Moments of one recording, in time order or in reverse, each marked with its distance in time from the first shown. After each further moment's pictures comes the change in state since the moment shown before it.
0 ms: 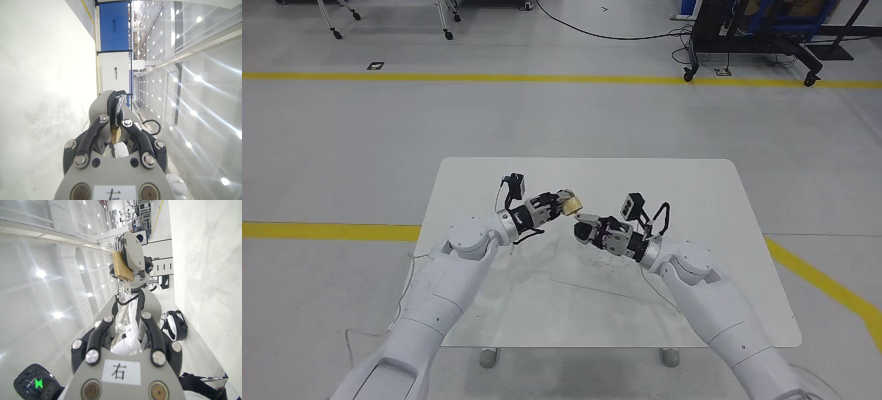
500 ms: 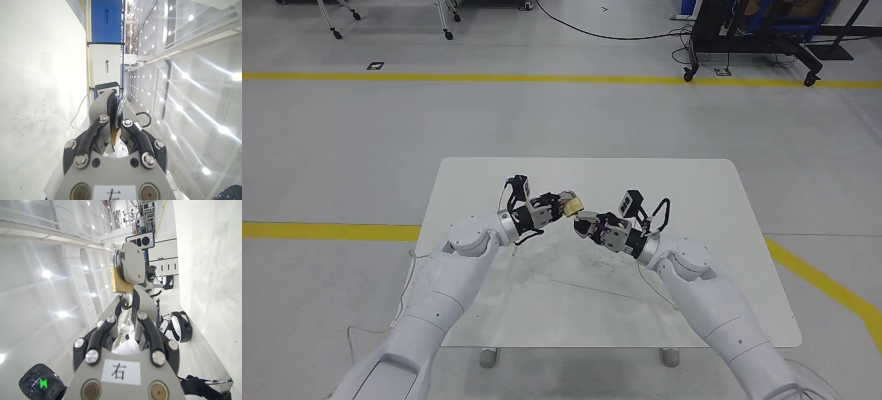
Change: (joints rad) left arm -0.018 -0.011 0.005 0.046 -0.089 -0.008 -0.092; right arm 0.027 -0.015 -0.012 0.039 0.047 -0.011 0.014
